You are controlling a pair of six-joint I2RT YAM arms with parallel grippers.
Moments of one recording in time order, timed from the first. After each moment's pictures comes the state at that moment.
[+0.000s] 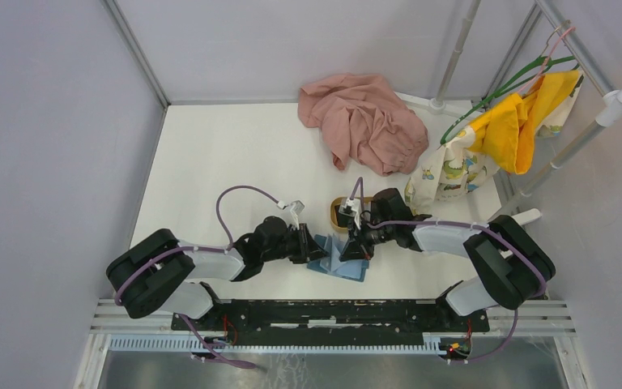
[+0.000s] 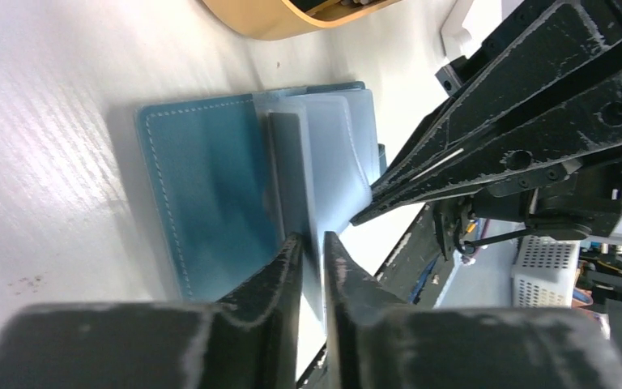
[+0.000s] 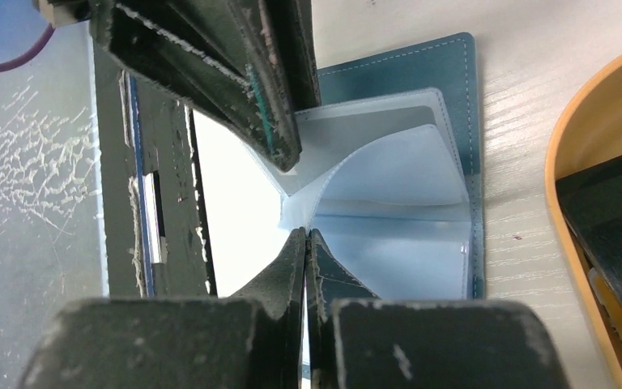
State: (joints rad) left arm -0.86 1.40 0.30 0.61 0.26 -0.92; right arm 0.60 1.47 0.51 0.13 -0.89 -0.08
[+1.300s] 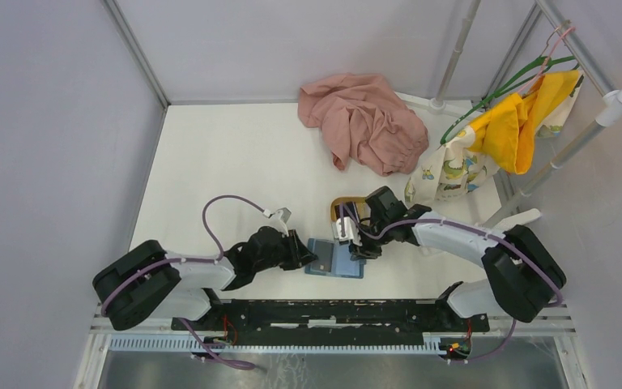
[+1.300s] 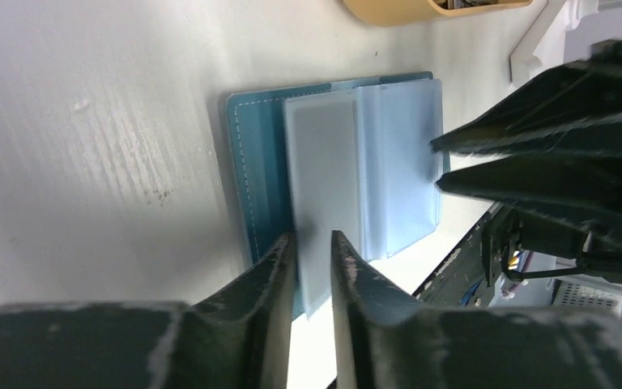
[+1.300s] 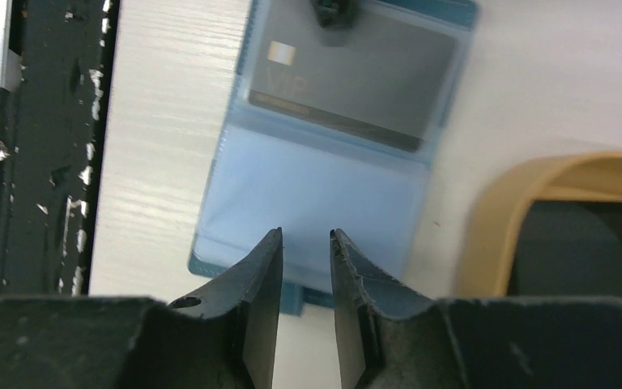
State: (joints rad) left arm -0.89 1.31 0.20 0.55 0.07 -0.96; right arm 0.70 1.41 0.64 -0.32 -0.67 -0.86
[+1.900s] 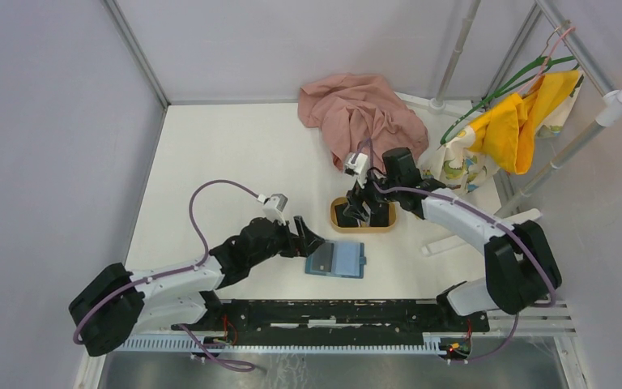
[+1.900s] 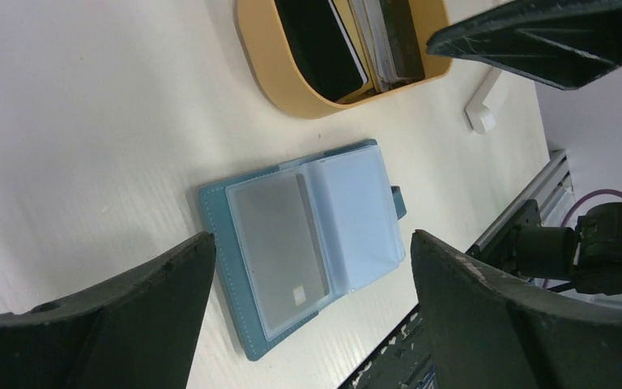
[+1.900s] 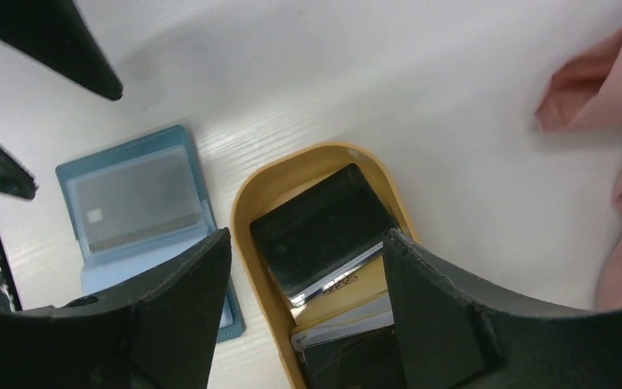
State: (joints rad) left arm -0.88 1.03 0.29 0.32 -0.04 -0.79; right arm 0.48 1.40 0.87 -0.20 -0.61 -0.46
